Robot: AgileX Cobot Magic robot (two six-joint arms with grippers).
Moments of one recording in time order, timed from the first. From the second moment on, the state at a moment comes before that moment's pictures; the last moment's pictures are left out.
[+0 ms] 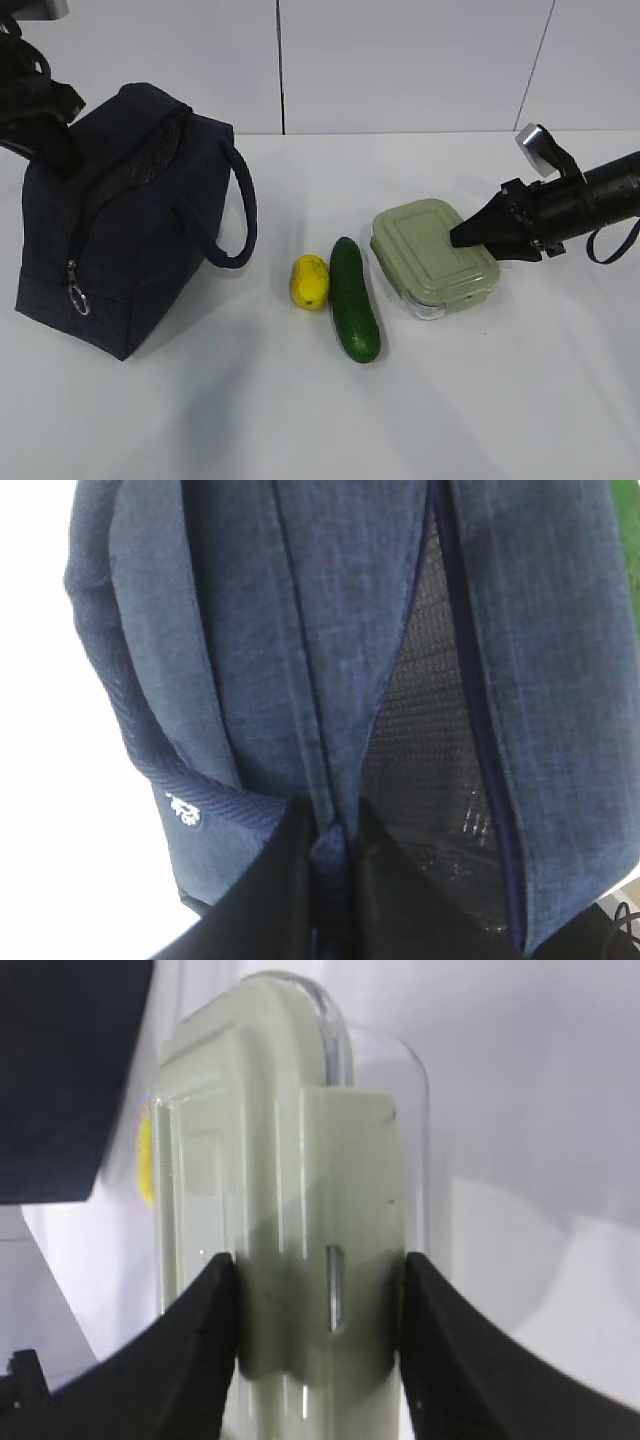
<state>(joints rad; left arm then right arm) -0.19 1.69 -1.44 -0.26 1.07 0.29 -0.14 2.20 -1.40 1.13 1.14 -1.03</state>
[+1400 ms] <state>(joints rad) -0.19 1.69 -1.44 -0.25 1.07 0.29 0.13 2.04 -1.55 1.31 1.17 -0.86</state>
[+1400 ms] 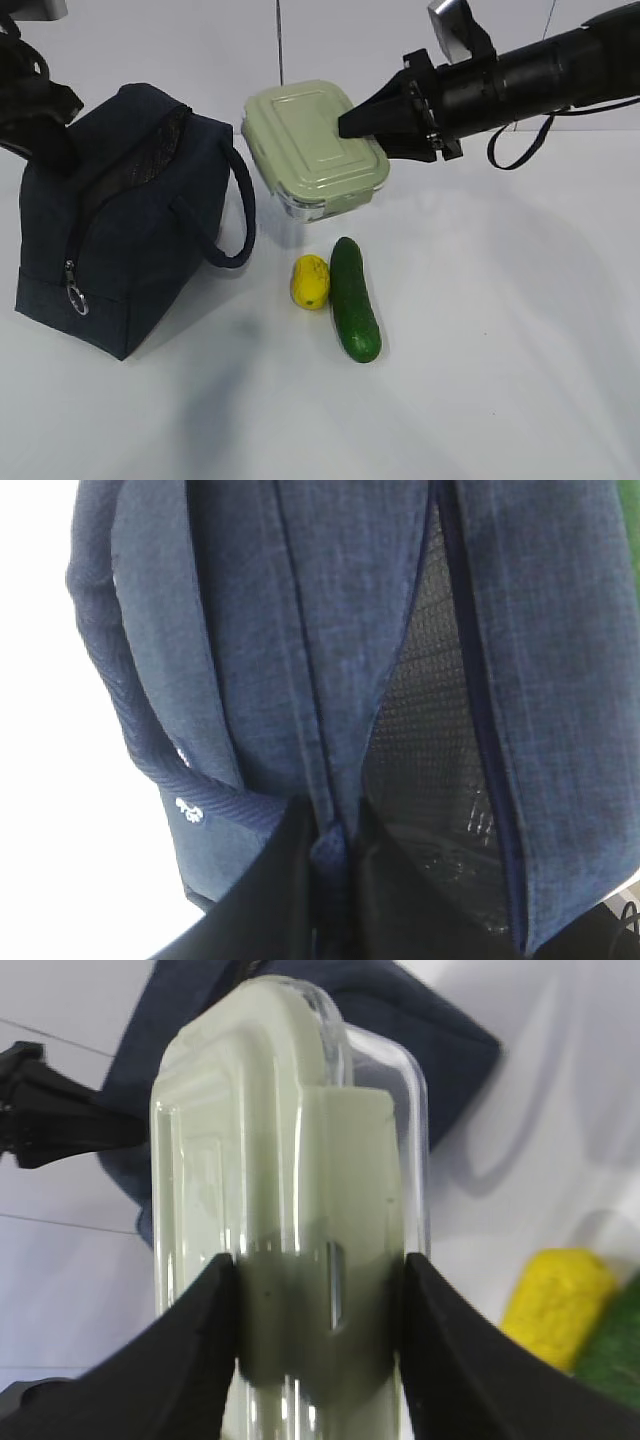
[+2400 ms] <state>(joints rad) -0.28 1.69 -1.44 -0.31 1.07 0.29 0.24 2.17 -1.57 1.39 1.17 -0.86</state>
